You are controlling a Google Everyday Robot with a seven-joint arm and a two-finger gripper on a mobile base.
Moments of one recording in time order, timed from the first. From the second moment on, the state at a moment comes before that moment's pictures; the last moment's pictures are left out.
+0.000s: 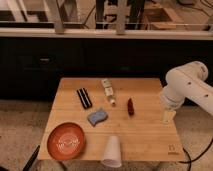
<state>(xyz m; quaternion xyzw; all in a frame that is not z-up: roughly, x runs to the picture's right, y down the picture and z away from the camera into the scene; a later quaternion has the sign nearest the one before) 0.286 0.110 0.683 -0.28 0.02 0.02 0.96</state>
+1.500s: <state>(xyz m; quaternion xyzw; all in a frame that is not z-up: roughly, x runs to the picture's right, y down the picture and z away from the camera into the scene) 0.224 0.105 0.779 -0.30 -0.01 -0.02 0.96</state>
